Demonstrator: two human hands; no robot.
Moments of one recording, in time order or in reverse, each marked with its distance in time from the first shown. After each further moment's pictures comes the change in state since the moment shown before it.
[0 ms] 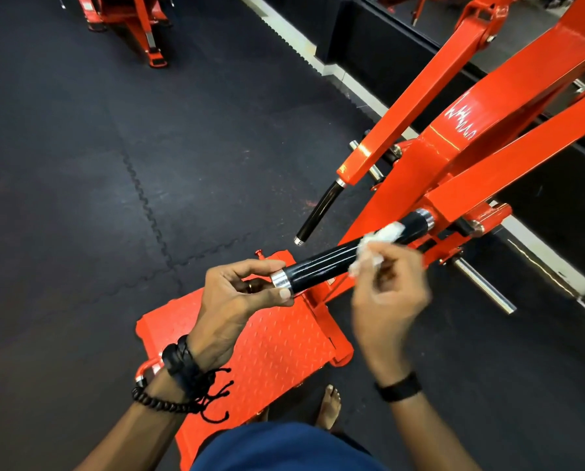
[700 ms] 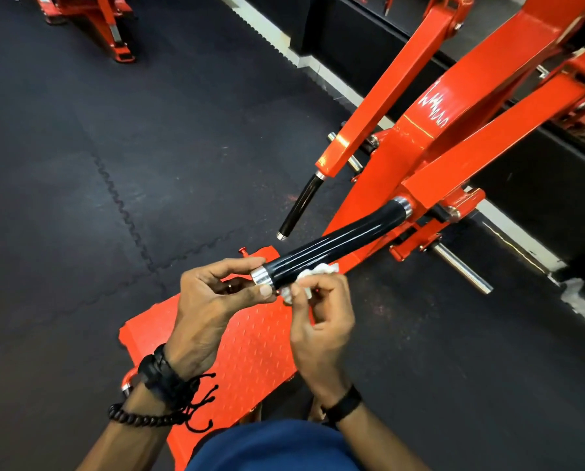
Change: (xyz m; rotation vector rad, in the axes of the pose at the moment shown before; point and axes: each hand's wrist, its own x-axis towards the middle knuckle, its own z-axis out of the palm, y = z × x) left_hand -0.003 0.002 0.003 -0.004 -0.003 0.032; right_hand -0.061 -0.011 0.020 0.309 -0.149 0.123
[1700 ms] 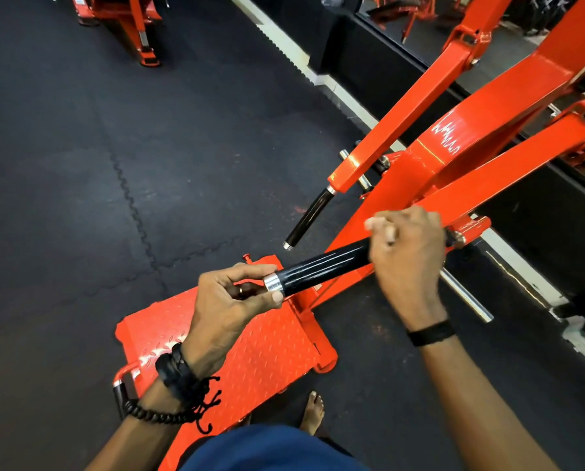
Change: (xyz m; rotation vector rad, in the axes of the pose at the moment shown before) left_hand -0.004 -0.005 -0.001 0.024 -0.008 0.064; right_hand 0.138 -0.004 -0.052 -0.953 -0.124 -0.235
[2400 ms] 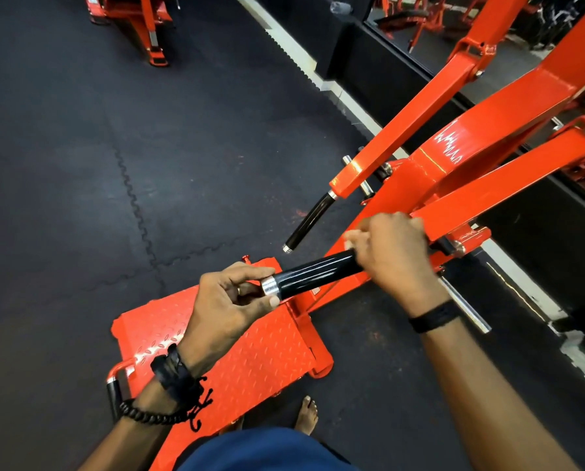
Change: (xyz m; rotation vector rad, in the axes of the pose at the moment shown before) left_hand 0.002 -0.008 -0.002 0.092 -0.028 0.075; right_hand 0.027 -0.022 -0.012 -0.302 -0.474 -0.168
